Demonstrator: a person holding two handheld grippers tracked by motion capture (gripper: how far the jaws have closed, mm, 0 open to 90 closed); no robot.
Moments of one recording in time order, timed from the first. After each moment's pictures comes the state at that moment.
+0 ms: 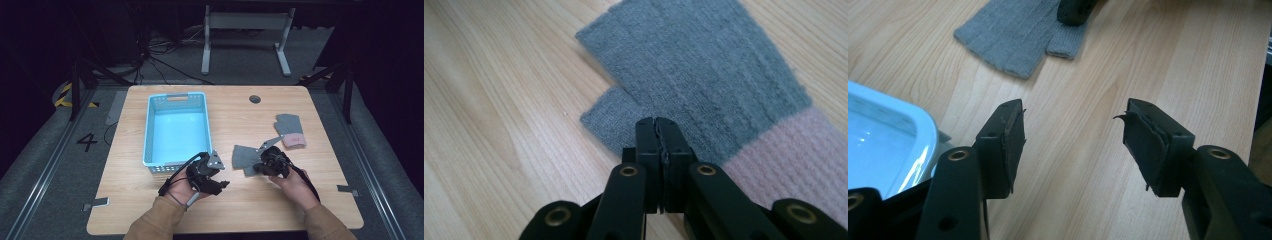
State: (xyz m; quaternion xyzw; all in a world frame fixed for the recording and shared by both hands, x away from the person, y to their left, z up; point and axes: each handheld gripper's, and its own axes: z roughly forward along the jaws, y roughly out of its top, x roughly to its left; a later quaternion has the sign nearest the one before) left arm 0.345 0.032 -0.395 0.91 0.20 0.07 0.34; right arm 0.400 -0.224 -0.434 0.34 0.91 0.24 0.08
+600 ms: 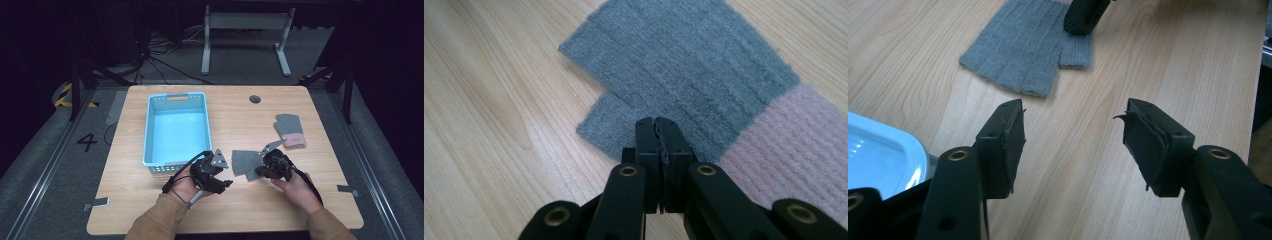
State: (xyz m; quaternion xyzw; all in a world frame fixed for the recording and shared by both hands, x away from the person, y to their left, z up) left arm 0.349 0.024 -0.394 0.92 0.19 0.06 0.34; right arm 0.390 -0.229 -0.434 0.34 0.91 0.24 0.07
